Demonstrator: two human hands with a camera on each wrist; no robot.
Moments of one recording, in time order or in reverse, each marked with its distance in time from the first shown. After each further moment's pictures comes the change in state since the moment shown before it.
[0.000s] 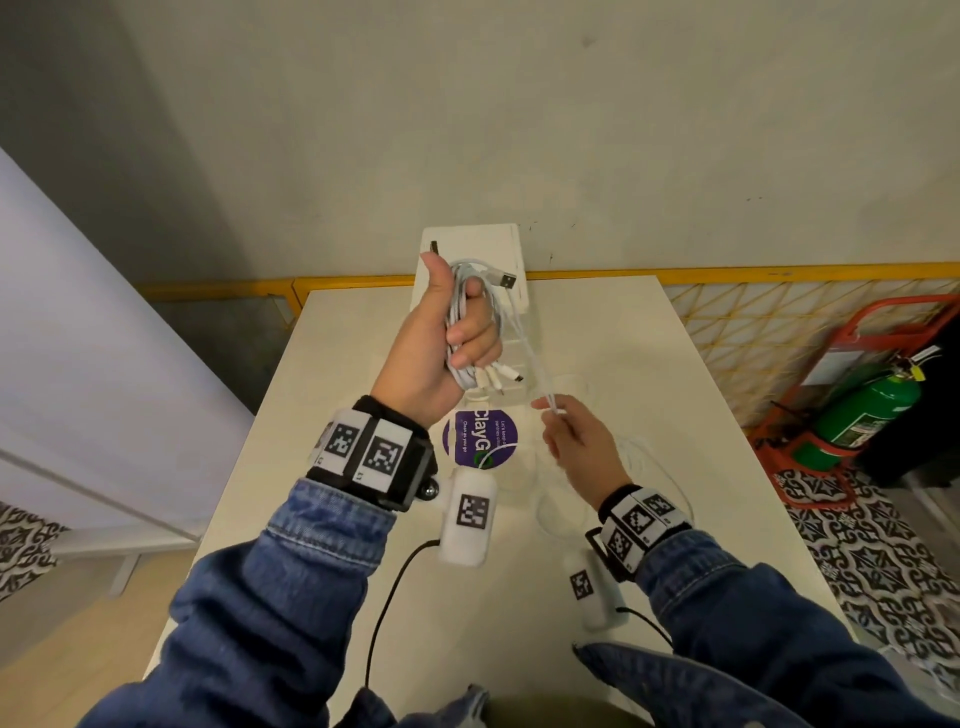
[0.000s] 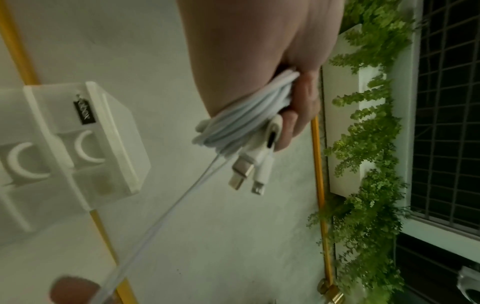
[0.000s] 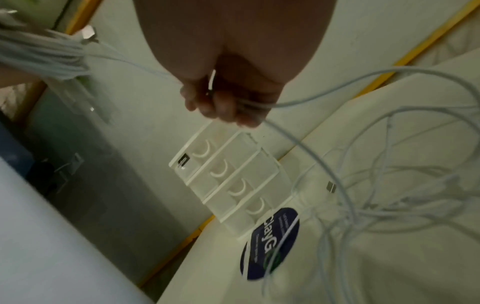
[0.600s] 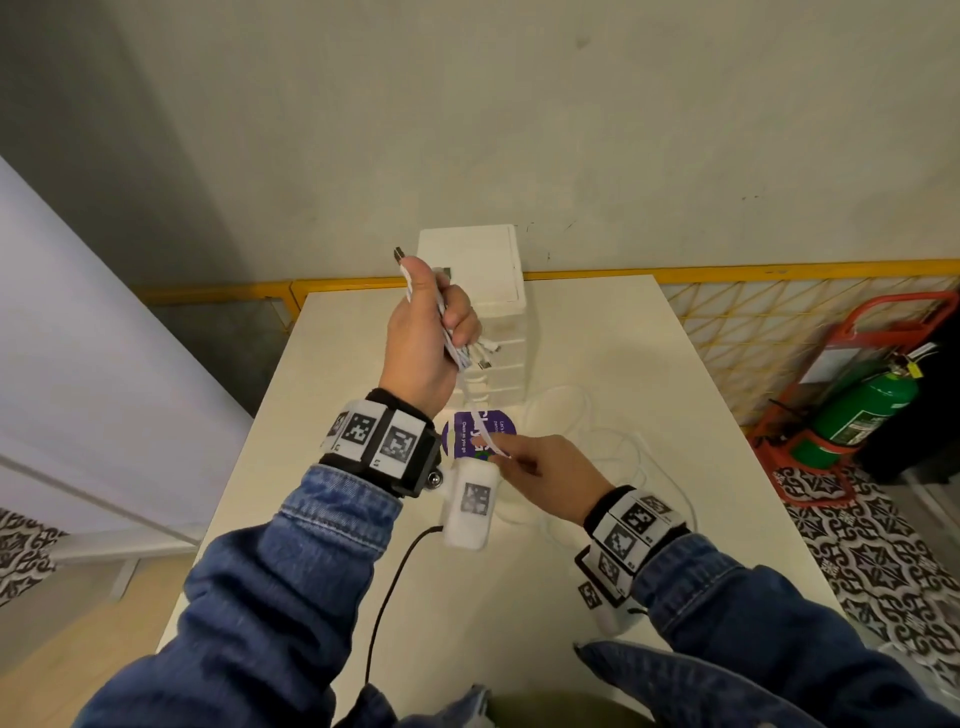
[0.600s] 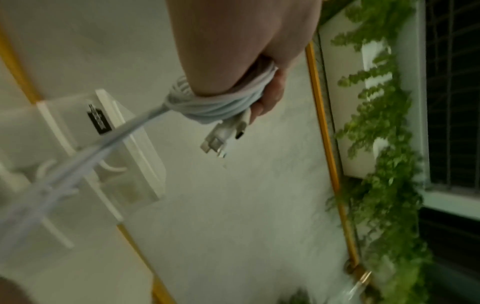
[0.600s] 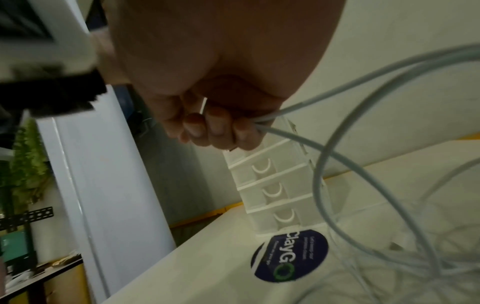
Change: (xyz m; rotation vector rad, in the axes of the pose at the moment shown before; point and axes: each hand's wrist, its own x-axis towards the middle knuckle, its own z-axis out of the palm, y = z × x) left_hand 0.011 -0.006 -0.009 0.149 0.381 0.218; right_hand -0.015 -0.023 0.013 -0.483 -0.410 -0.207
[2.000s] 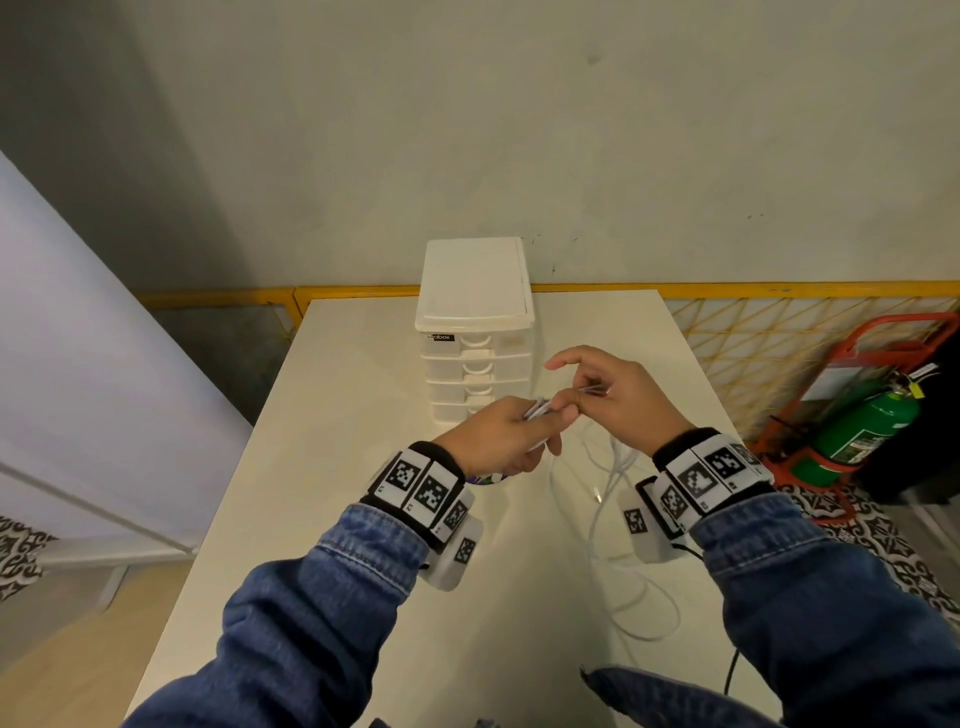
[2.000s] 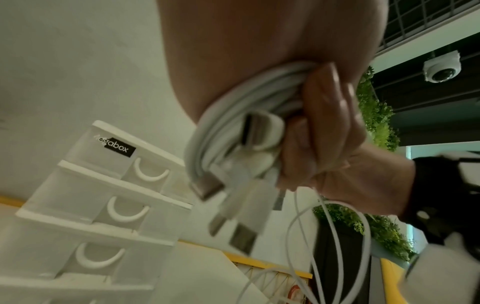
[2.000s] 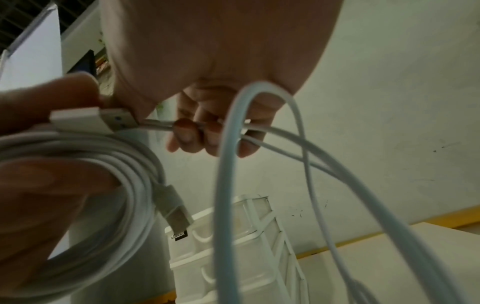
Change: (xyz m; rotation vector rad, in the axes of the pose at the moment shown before) left_hand -0.028 -0.044 -0.009 0.958 -0.480 -0.480; right_hand 0.029 0.002 -0.093 0.187 0.218 0.002
